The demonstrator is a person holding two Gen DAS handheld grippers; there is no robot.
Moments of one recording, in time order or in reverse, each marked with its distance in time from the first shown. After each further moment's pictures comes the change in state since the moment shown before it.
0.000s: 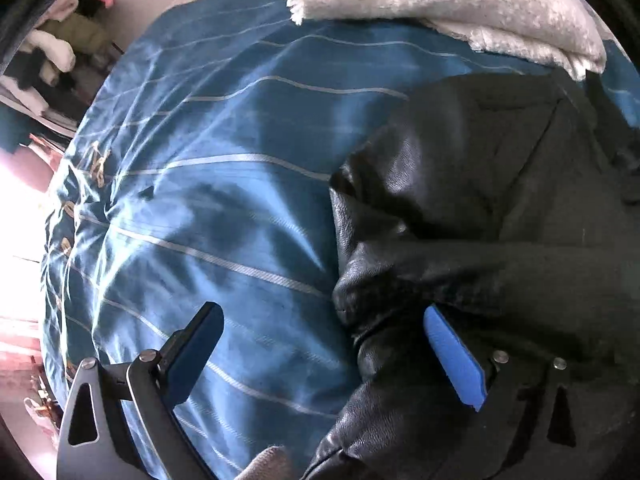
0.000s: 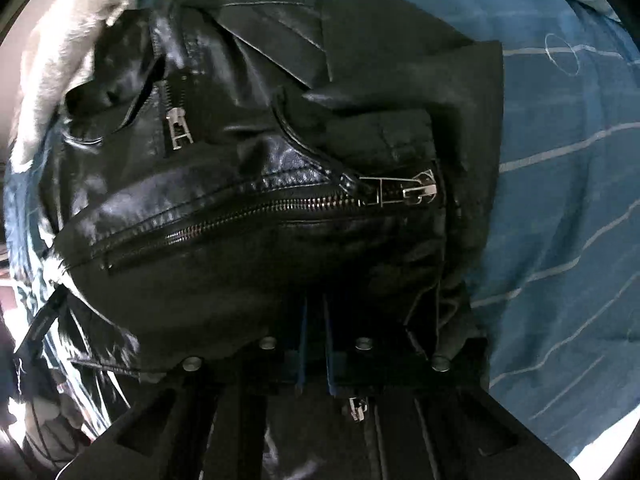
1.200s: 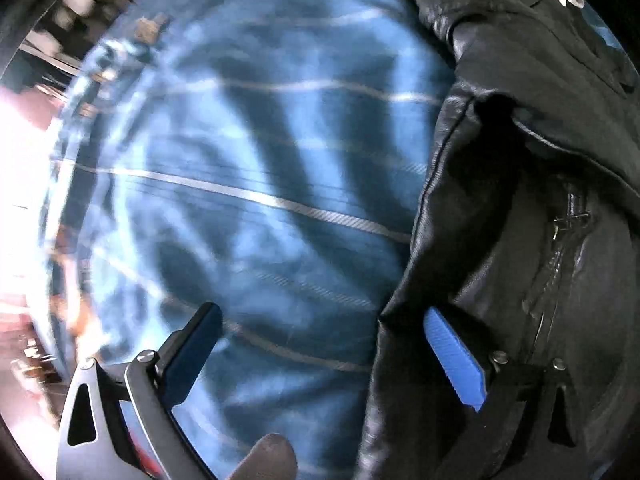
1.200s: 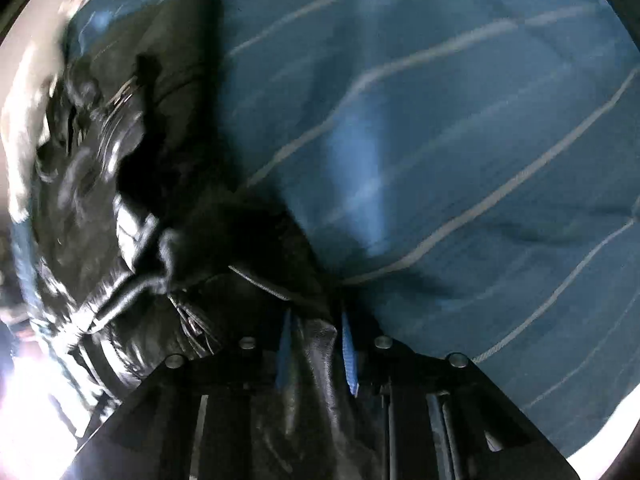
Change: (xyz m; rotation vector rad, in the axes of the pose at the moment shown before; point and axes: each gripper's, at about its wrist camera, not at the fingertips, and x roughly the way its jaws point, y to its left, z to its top) left arm 0.016 0.054 -0.141 -0.039 0.089 0.031; right arm 0.013 -0.093 -0.031 0.237 -0.002 0.131
